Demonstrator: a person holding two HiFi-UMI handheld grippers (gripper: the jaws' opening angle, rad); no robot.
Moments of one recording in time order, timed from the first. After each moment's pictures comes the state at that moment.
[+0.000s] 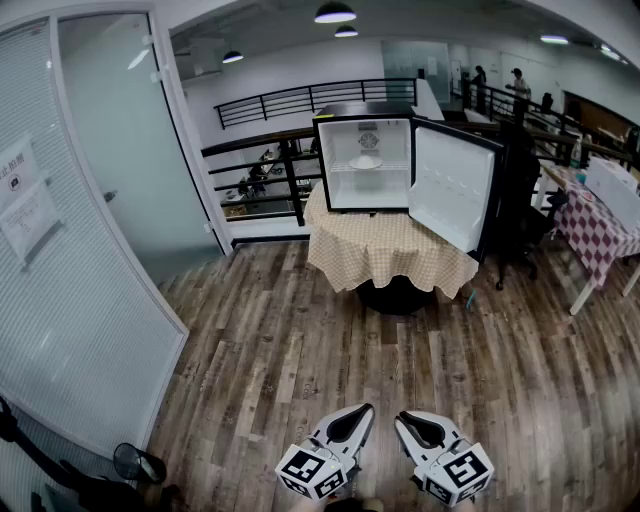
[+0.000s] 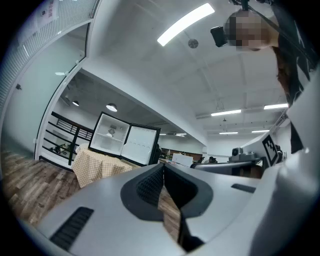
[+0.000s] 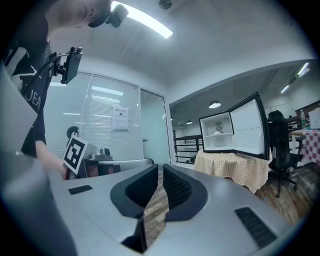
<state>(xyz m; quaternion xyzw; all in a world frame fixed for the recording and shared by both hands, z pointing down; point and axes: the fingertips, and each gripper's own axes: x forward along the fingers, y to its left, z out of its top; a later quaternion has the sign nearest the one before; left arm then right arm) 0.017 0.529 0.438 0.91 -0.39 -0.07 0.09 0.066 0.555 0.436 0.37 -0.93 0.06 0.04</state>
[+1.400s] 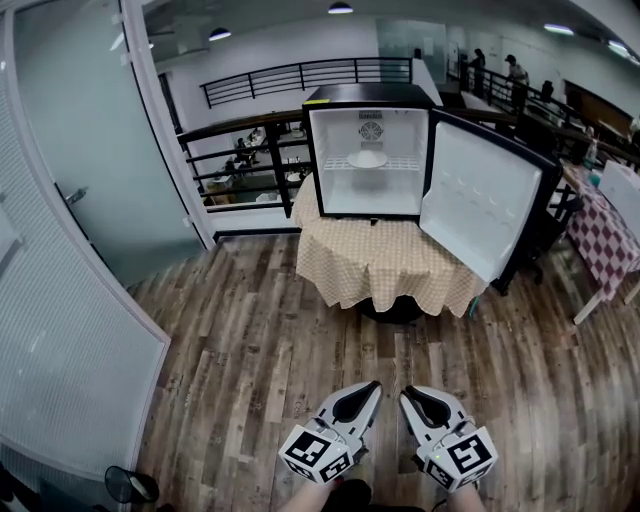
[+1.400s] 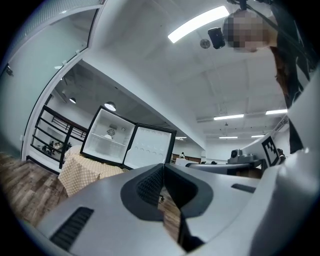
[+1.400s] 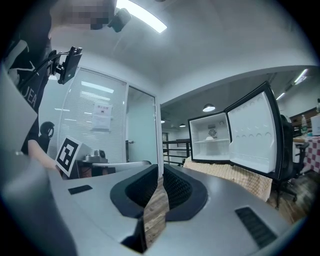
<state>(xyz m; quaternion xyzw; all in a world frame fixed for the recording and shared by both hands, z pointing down) 0.009 0.289 0.428 0.92 -0.37 -0.09 0.10 0.051 0.310 0.425 0.41 -0.91 0.05 0.03</state>
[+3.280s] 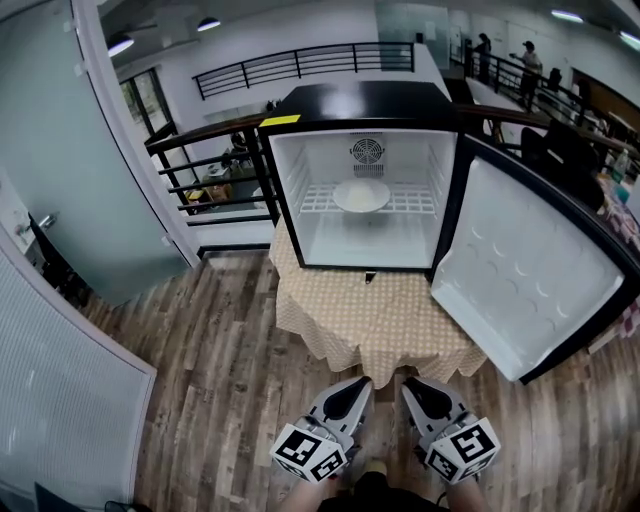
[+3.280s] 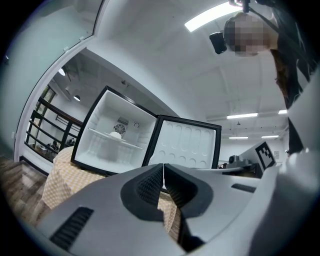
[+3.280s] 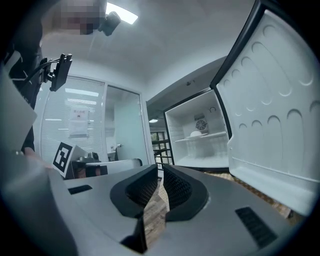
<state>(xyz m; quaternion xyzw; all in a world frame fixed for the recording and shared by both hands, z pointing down) 0.028 -0.040 0.430 0.91 -0.39 -0.09 0.11 0.090 -0.030 0.435 0.41 -0.91 0.10 0.01</state>
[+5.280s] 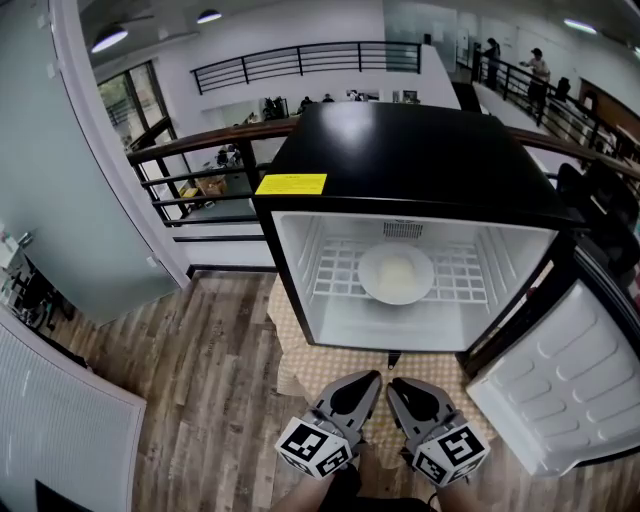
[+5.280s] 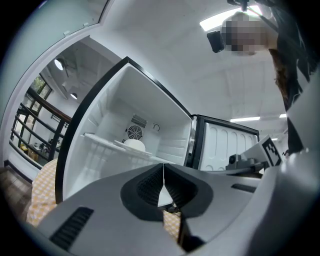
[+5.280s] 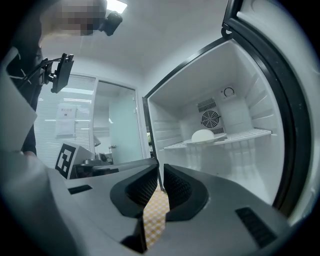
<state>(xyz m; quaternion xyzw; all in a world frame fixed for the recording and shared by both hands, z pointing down) -0.017 -0.310 0.427 0.91 -0.38 -0.10 0.11 0.006 -0.291 0.434 0.39 -0.91 0.10 0.02</state>
